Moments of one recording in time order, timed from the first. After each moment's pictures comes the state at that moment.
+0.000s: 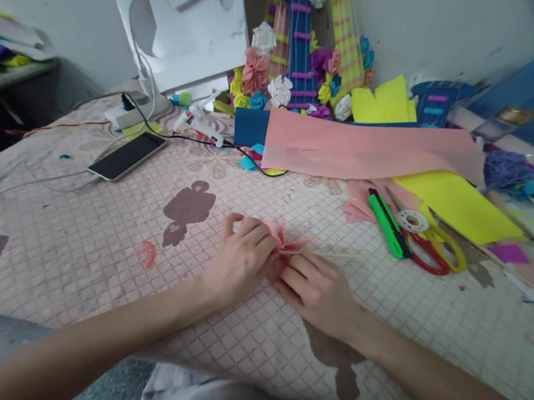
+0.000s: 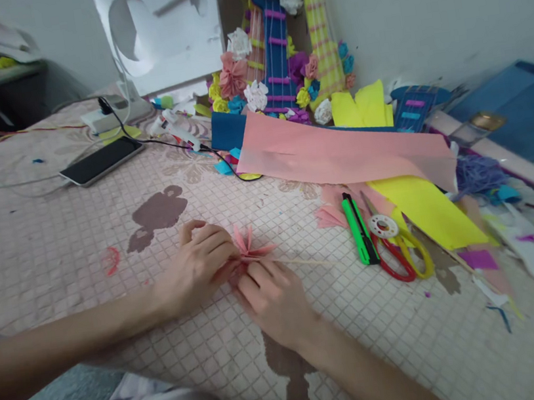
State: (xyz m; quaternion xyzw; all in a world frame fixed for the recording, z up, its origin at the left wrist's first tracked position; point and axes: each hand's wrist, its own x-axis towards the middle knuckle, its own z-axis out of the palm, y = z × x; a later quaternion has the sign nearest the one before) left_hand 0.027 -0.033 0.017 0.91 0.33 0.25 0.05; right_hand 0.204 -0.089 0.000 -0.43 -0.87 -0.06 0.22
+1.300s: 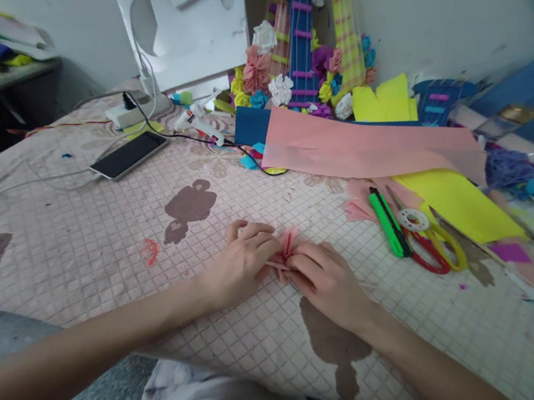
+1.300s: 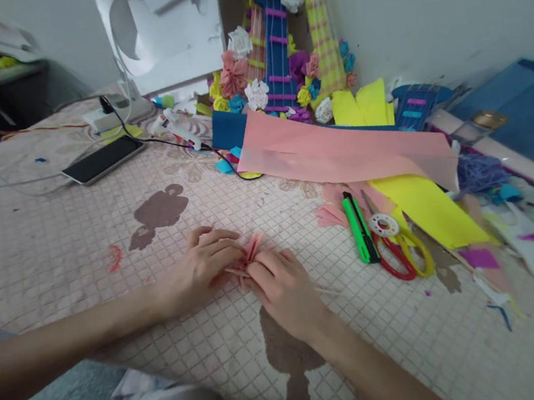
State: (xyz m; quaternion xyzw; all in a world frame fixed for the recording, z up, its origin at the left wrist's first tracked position) left_hand 0.021 -0.035 0.009 0.92 0.29 0.23 0.15; right_hand 0.216 -0.083 0.007 -0.44 -0.87 0.02 0.23
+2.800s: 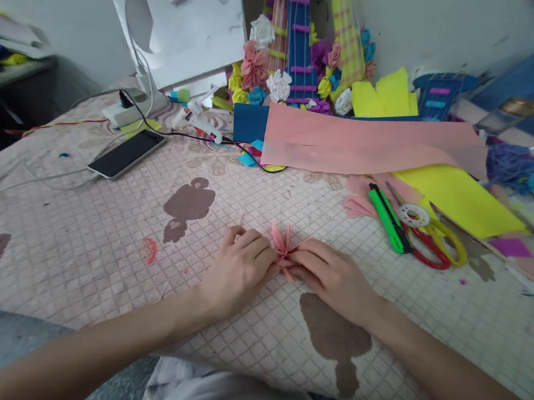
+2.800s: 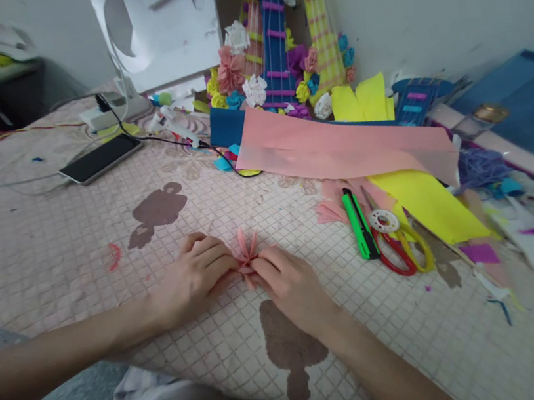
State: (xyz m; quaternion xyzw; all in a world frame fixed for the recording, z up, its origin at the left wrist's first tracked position) left_hand 0.022 -0.049 0.015 0.92 0.31 0.23 0.07; right_hand 0.227 -0.084 0.008 -0.45 -0.86 0.08 0.23
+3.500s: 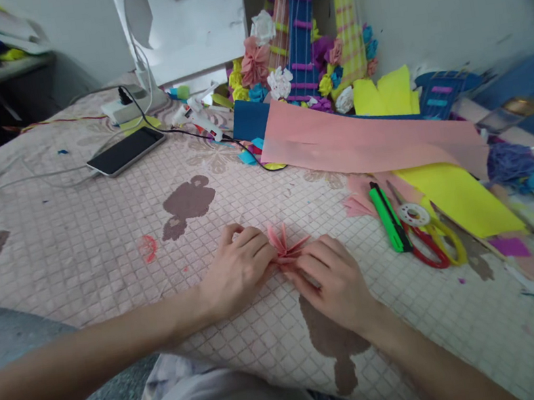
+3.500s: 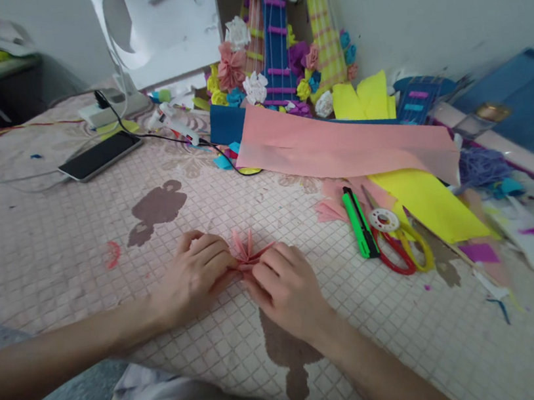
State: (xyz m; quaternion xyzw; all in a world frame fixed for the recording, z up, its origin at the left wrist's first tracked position) left_hand 0.024 -0.051 0.012 0.91 0.33 0.24 0.05; right_hand 0.218 -0.089 0.011 -0.45 -0.85 0.01 0.27
